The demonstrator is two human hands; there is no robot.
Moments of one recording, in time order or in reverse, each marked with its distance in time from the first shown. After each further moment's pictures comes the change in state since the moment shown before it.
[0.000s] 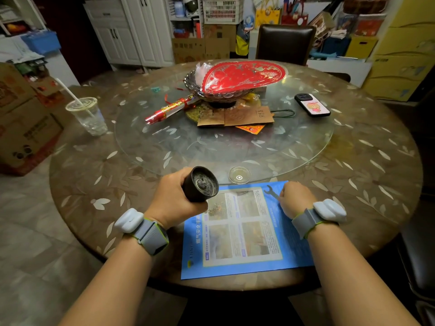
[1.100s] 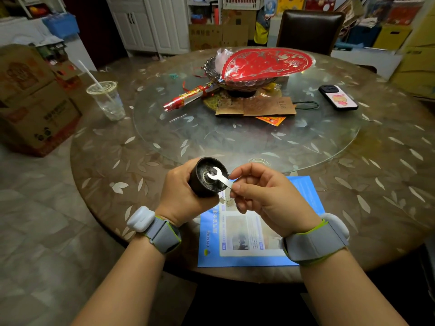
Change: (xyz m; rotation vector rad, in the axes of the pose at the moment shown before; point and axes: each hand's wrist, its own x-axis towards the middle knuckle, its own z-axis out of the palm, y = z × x) left_hand -0.019 -0.002 -0.007 -0.052 0.205 0.097; right_hand -0.087 -0.087 -0.015 1.437 -0.444 -0.539
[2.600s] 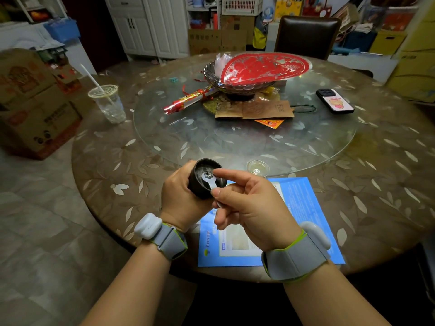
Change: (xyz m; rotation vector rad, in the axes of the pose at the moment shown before) left_hand -0.008 0.014 0.006 0.148 0.172 -0.035; right_hand -0.016 -0.013 0.047 0.172 0.073 0.061
